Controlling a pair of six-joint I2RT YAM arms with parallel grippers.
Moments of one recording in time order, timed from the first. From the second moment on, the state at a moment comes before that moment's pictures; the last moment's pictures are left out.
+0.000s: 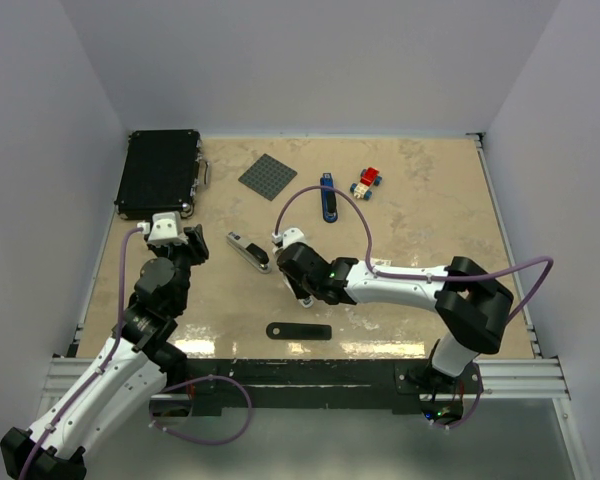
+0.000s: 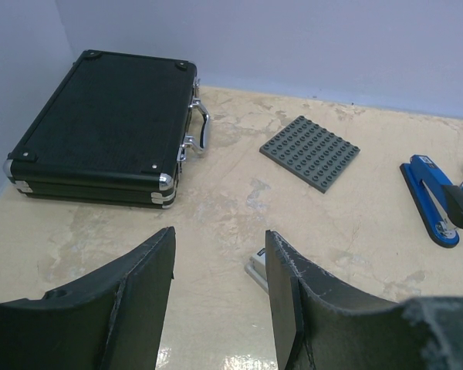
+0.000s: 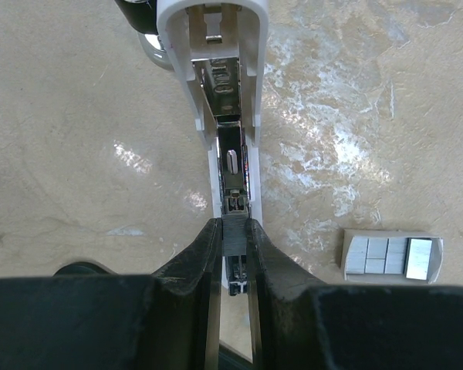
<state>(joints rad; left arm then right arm) -0.50 0.52 0.42 0.06 -0.58 -0.13 1.07 1.65 1.01 -0.26 0.33 0.41</state>
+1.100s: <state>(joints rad) -0.50 0.51 0.42 0.06 -0.58 -0.13 1.07 1.68 1.04 -0.28 0.36 0.39</state>
